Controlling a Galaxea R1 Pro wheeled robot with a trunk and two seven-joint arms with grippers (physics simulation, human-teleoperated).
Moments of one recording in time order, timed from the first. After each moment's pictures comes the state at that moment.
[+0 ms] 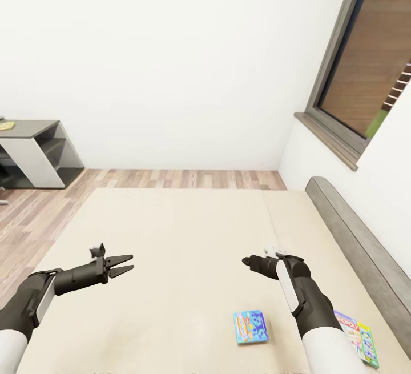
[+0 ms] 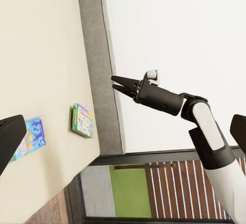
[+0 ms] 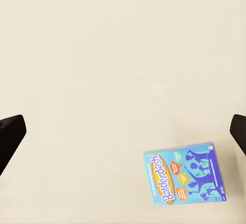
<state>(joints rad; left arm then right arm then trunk) -0.59 0.31 0.26 -0.75 0.10 0.89 -1.50 -0.57 0.10 -0.15 -1.03 -0.15 0.82 0.02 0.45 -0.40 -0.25</state>
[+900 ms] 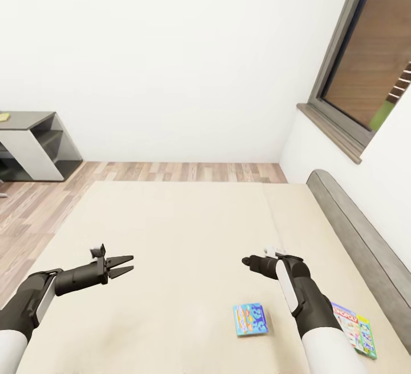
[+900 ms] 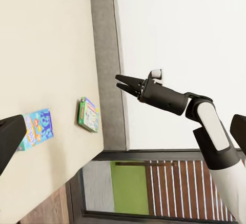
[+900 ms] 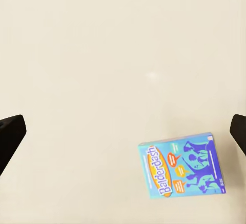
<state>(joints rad) -0.59 0.31 0.26 -0.75 0.10 0.89 -1.48 -0.57 0.10 -0.14 -1.03 -0.15 0.82 0.02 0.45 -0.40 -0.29</state>
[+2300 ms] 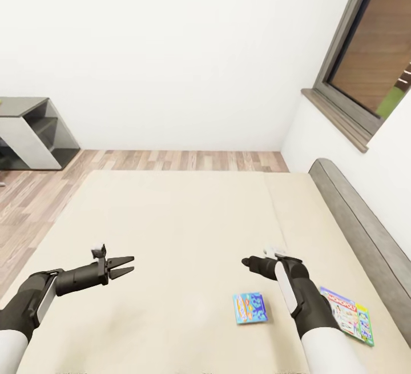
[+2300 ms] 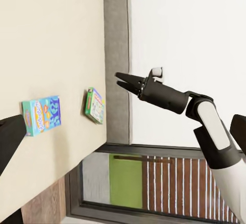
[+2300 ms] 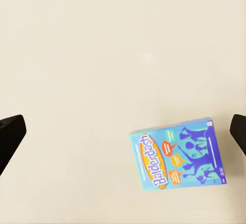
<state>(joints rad) -0.59 0.31 0.25 -0.75 0.10 0.89 -1.48 -0.57 0.10 -0.14 -1.01 -0.15 0.78 0.02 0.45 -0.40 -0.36</state>
